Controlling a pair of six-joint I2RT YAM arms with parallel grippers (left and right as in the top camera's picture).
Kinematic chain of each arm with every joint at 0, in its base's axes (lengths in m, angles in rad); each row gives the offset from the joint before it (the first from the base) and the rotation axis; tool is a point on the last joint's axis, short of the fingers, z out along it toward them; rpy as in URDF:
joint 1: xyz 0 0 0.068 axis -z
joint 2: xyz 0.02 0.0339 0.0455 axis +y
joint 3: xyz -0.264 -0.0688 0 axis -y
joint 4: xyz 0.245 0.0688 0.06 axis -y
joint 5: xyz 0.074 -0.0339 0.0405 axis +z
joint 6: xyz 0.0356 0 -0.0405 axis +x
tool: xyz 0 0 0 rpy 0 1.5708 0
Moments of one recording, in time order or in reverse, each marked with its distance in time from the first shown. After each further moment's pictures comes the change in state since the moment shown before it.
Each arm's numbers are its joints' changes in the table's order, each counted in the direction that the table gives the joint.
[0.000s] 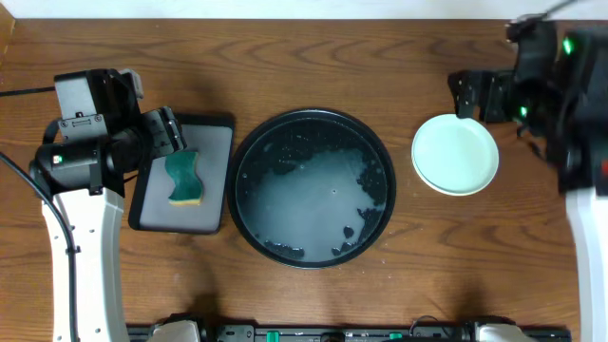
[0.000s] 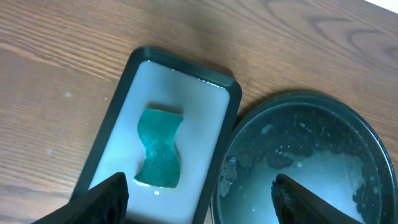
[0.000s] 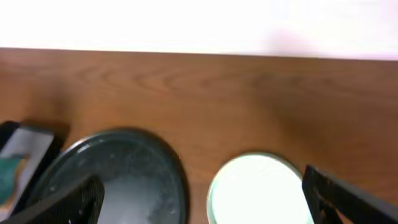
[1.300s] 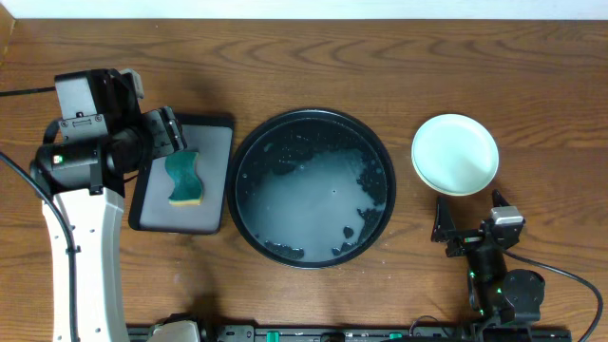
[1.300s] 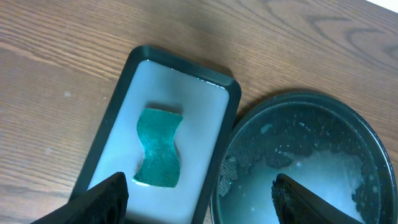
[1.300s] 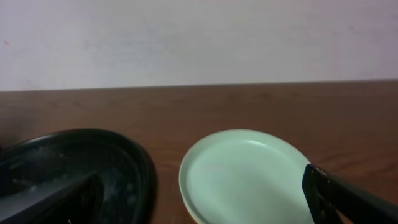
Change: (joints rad) left arm 0.000 0.000 -0.001 -0.002 -0.003 0.000; right arm -0.009 -1.292 -1.514 0.790 -0.124 0.066
